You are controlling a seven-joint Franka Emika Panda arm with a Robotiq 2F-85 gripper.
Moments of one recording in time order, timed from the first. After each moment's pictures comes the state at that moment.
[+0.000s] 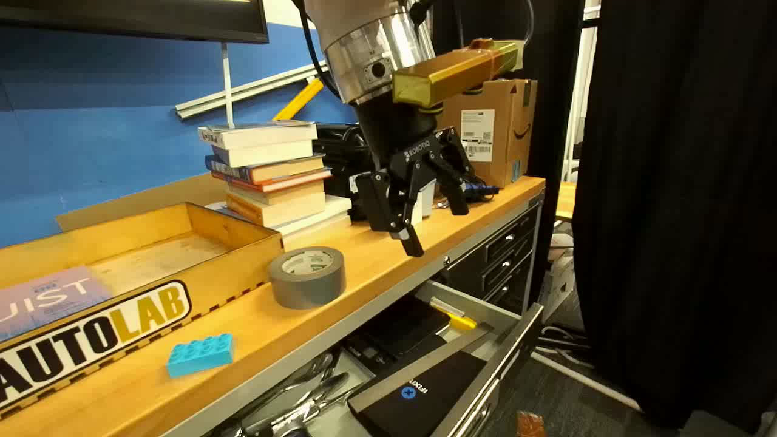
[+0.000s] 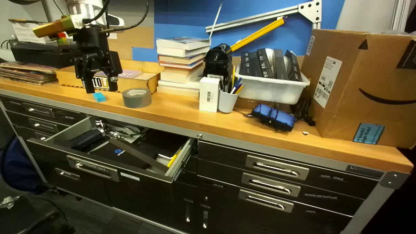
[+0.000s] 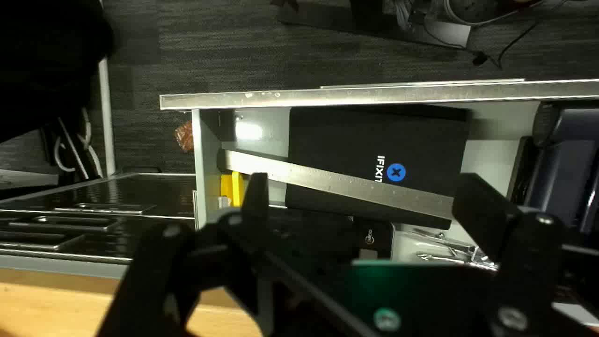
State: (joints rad) arm 0.08 -0.16 0.28 -2.12 -0.18 1.69 0.19
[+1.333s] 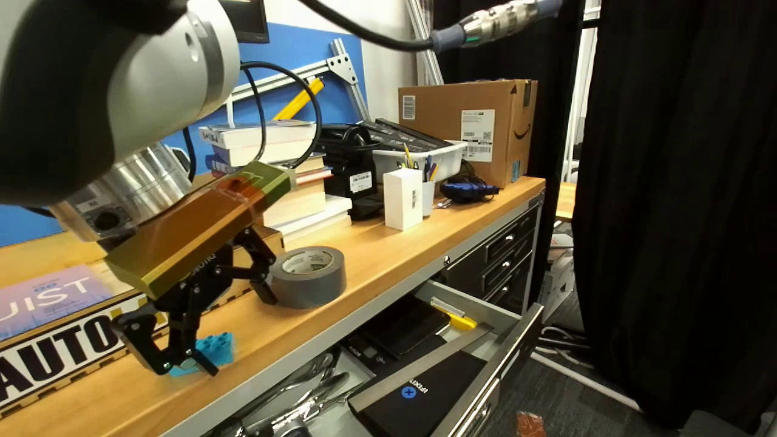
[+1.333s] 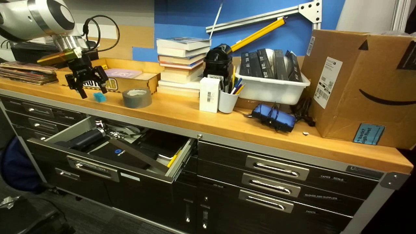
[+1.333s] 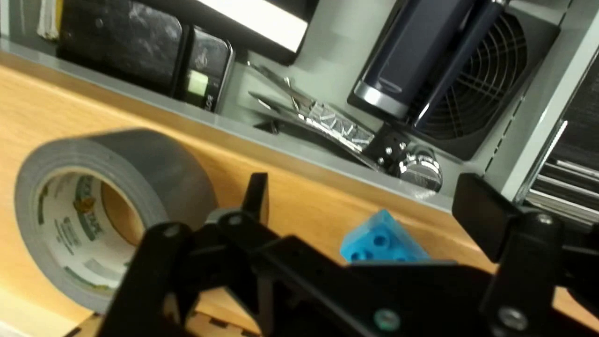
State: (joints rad) arm 0.41 0.33 0.32 -1.76 -0.41 1.88 0.37
